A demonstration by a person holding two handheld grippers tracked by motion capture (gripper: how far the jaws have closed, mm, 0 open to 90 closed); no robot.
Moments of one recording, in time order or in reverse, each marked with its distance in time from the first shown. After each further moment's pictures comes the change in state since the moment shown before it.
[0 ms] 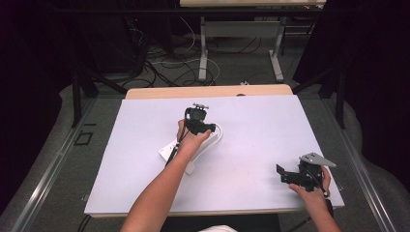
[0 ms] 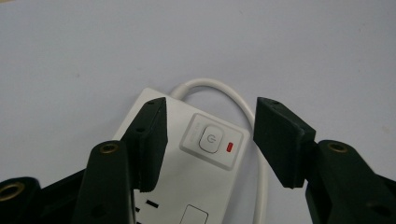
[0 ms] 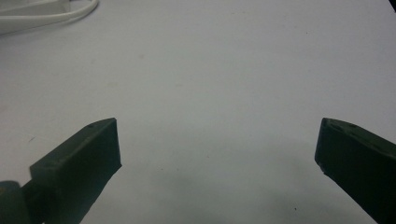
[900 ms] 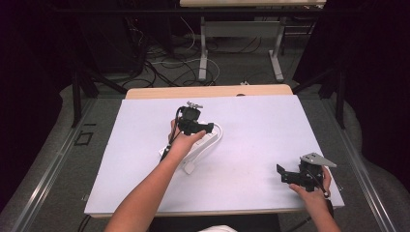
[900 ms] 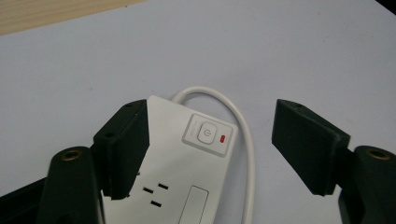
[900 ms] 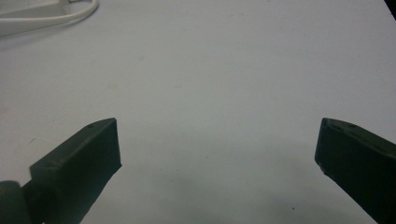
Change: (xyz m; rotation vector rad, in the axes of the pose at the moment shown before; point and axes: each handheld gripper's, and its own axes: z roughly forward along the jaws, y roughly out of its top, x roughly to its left) left arm 0.010 -0.004 -0.035 -0.065 -0.067 0.057; right arm -0.001 0.001 -0.001 -0.007 0.004 -0.014
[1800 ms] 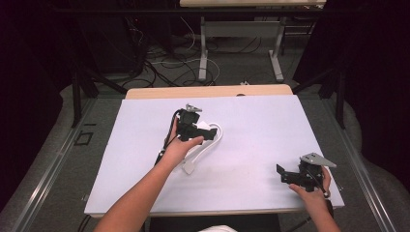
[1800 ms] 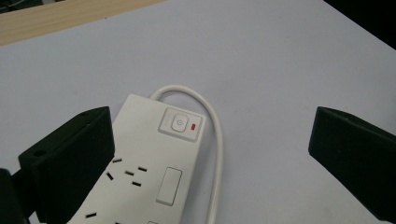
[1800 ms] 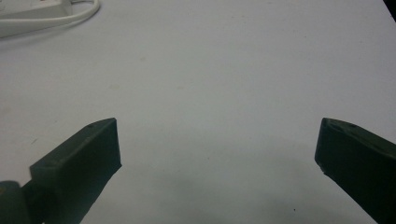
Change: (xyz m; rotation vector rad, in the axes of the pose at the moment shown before) left arm -0.012 -0.007 -0.028 -0.027 -0.056 0.042; right arm 0.002 0.000 -0.001 -0.002 -0.009 0.006
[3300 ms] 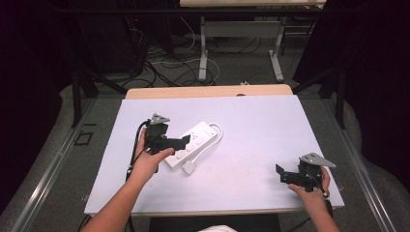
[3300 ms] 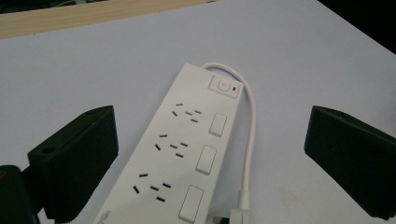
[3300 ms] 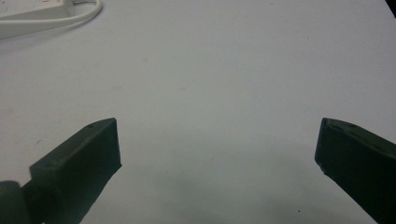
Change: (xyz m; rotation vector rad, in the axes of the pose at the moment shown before) left arm 0.036 -0.050 -0.076 -0.077 0.054 -0.074; right arm 0.002 0.000 0.000 -0.001 0.011 -0.002
